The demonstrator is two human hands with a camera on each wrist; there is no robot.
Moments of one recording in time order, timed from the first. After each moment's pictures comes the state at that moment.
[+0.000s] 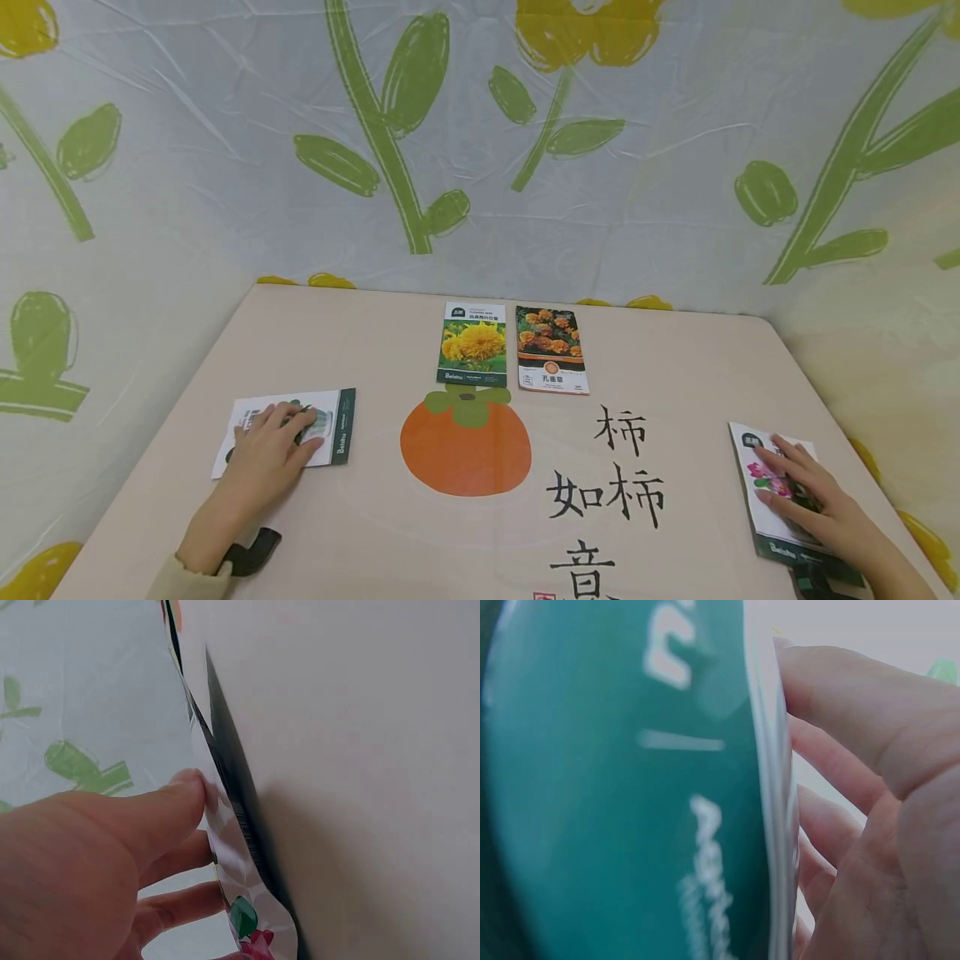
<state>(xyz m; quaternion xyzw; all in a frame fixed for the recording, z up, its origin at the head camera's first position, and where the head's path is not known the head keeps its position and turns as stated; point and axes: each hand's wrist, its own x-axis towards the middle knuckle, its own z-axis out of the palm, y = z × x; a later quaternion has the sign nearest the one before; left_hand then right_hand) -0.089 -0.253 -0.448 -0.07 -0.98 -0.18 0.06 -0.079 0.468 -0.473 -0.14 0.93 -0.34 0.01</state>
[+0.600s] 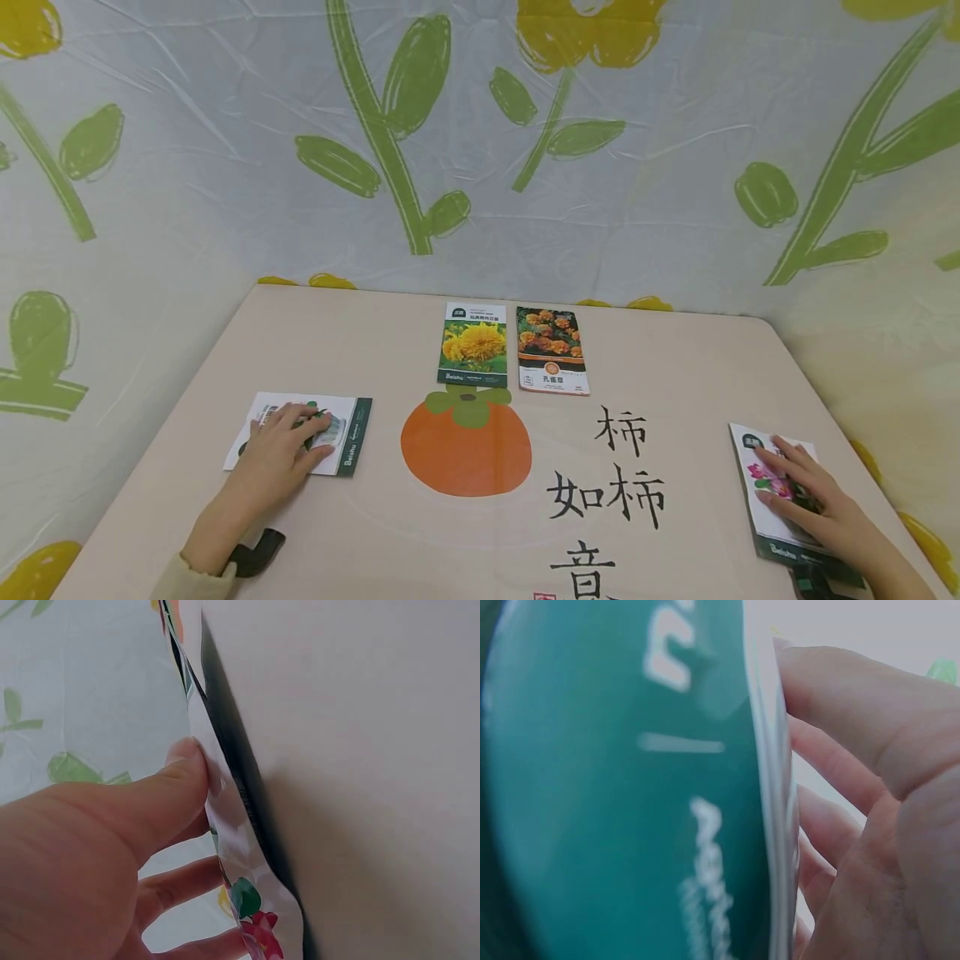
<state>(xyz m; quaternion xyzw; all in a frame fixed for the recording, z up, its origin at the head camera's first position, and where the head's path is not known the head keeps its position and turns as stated) -0.088 -0.248 -0.447 -0.13 -0.97 -0.18 0.08 -0.078 0.466 -0.472 -0.14 0.93 -0.34 0.01</state>
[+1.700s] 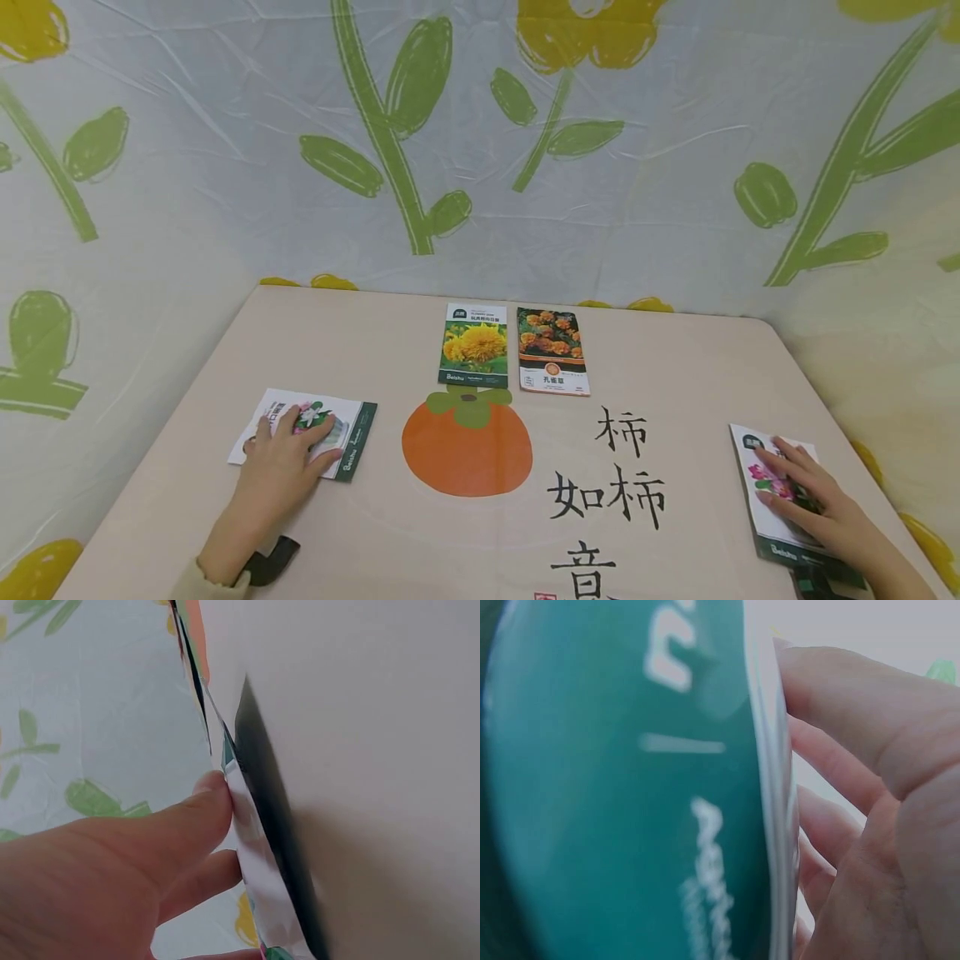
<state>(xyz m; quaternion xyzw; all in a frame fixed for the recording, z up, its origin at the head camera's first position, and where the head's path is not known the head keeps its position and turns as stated) -0.075 -0.223 -0.444 -0.03 -0.99 -0.13 0.06 -0.082 0.470 -0.480 -0.14 0.93 -0.34 0.01</state>
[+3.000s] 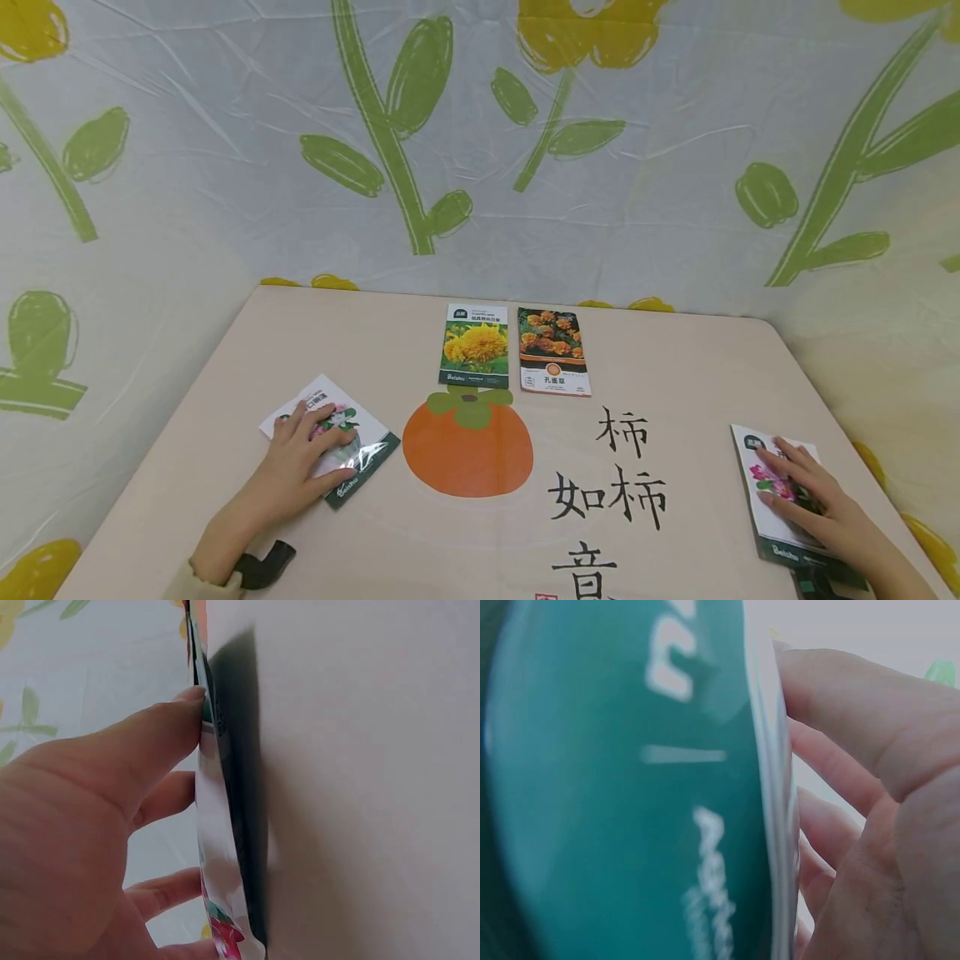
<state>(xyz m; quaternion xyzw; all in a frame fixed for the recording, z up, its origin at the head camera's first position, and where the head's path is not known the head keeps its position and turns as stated) -0.084 -0.238 -0.472 -0.19 -0.95 -0.24 0.09 -0.081 0.470 -0.480 -0.14 0.93 -0.34 0.01</state>
